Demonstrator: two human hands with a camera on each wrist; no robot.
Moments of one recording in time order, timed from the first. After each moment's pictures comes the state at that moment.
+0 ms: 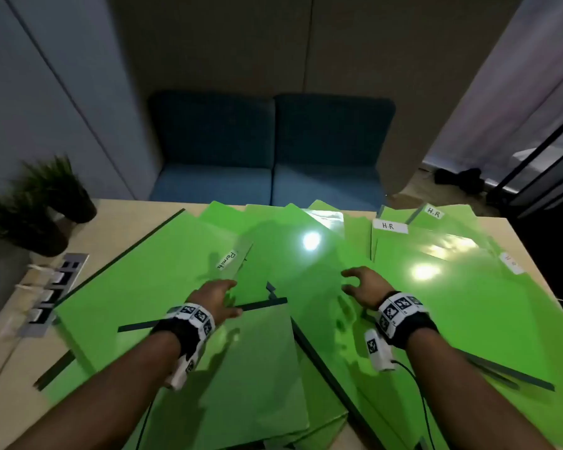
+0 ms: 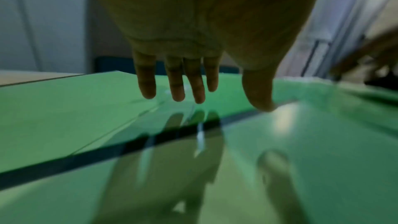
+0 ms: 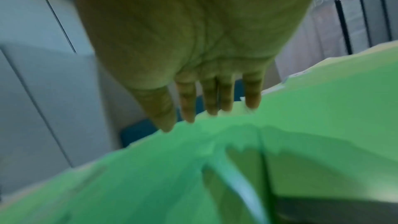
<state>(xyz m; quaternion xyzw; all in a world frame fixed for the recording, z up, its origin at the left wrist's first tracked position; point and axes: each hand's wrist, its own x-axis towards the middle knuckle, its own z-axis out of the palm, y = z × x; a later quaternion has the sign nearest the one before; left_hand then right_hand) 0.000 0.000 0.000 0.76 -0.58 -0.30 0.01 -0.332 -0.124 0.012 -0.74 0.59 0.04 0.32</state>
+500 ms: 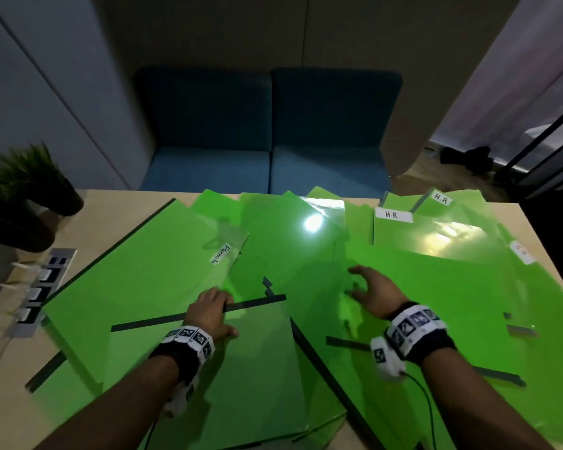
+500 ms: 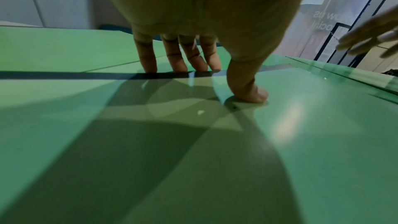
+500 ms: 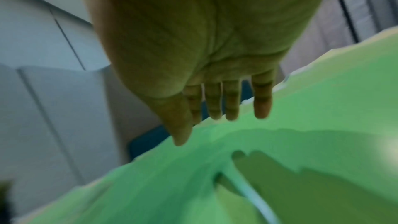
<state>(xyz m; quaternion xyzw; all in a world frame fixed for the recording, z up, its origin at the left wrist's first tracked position) -0.017 0.013 -0.035 0.77 -0.57 -0.27 -0.06 -0.349 -0.116 0.003 -0.73 0.61 0.03 0.32</state>
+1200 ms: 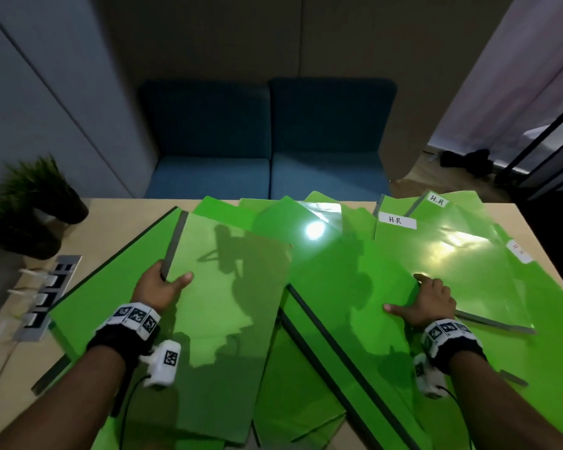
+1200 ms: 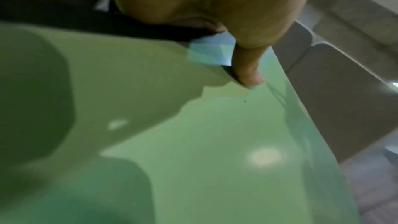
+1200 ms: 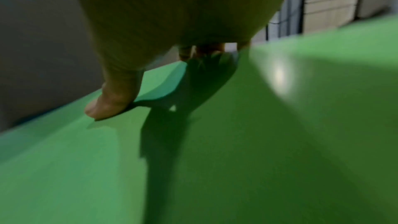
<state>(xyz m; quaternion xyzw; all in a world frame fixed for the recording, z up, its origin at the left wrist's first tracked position) 0.053 0.005 0.039 0.84 -0.36 -0.30 0.27 -0.438 -0.111 -0.011 -0.63 0.76 0.07 0.17</state>
